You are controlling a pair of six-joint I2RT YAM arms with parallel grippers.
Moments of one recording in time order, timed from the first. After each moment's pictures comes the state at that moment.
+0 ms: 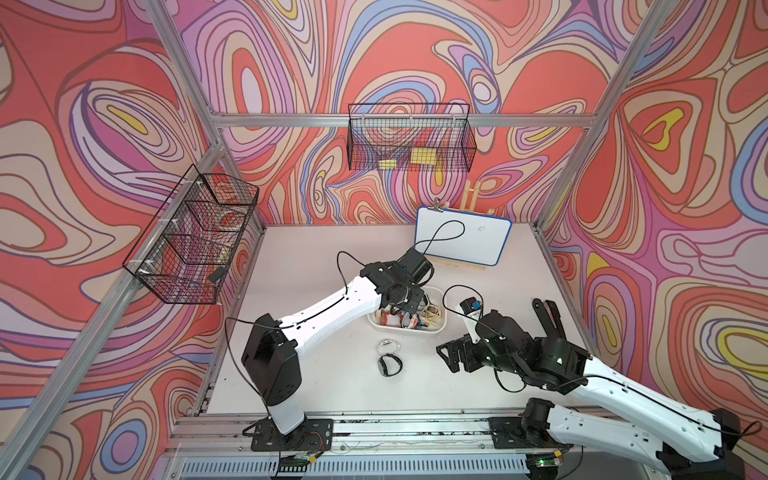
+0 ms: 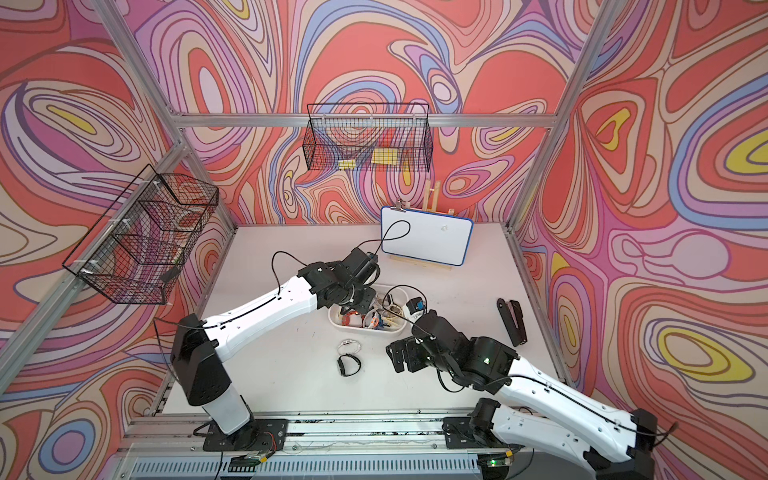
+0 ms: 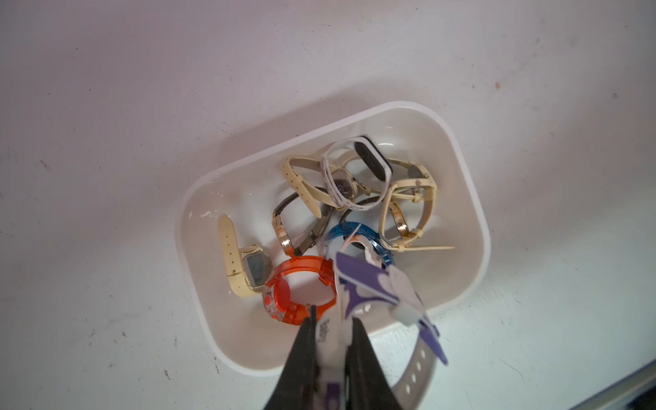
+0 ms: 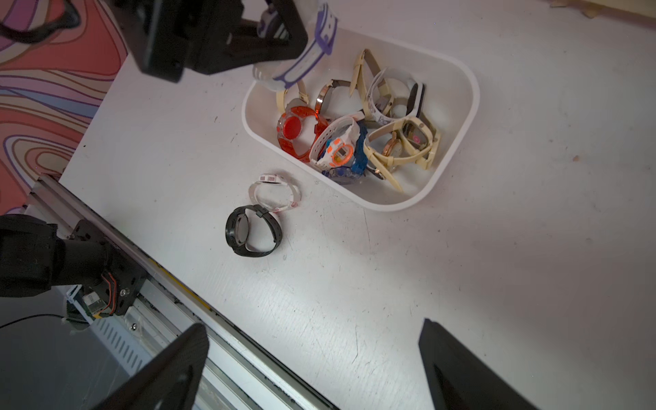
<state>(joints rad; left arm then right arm) -0.80 1.80 1.61 -0.94 -0.17 -0.29 0.96 0.91 0.87 -0.77 0.13 0.52</state>
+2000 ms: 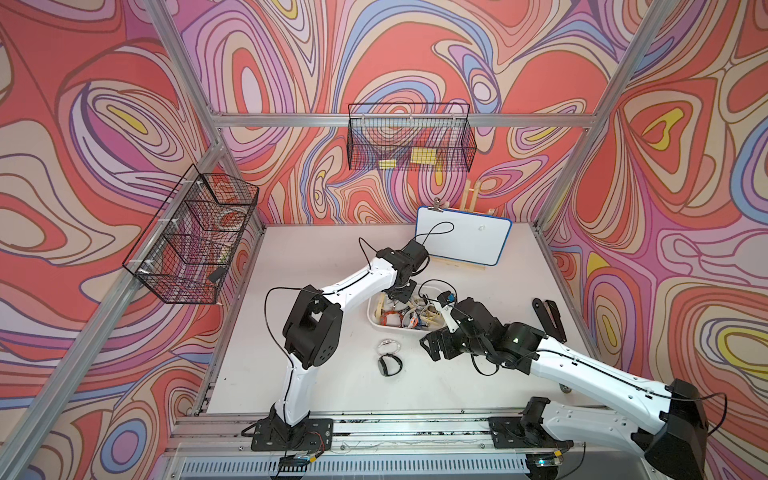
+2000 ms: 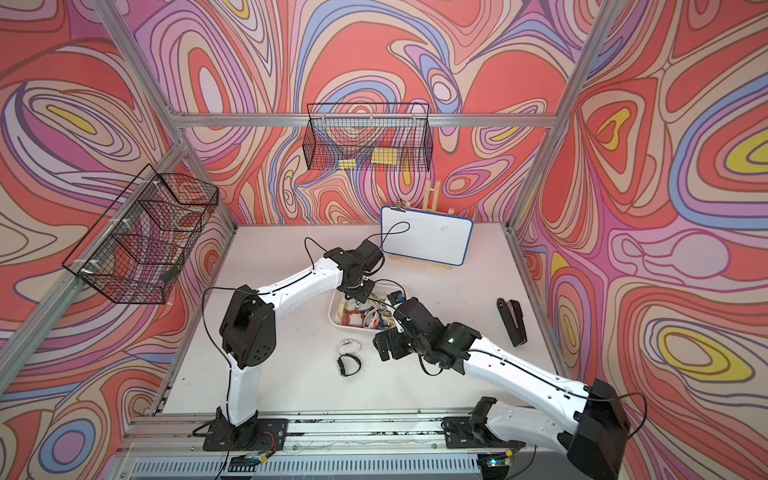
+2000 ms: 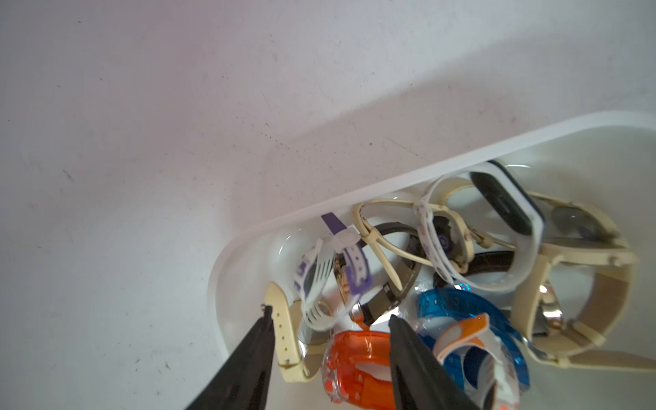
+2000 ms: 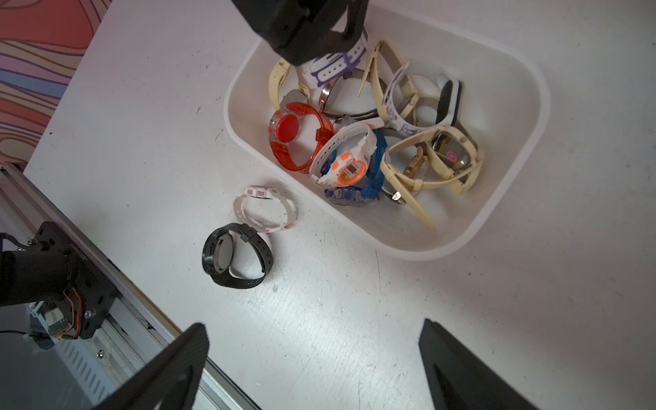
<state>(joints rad) -0.70 2.01 1.76 -0.99 -0.23 -0.20 0.86 1.10 0.82 -0.57 0.01 0.43</state>
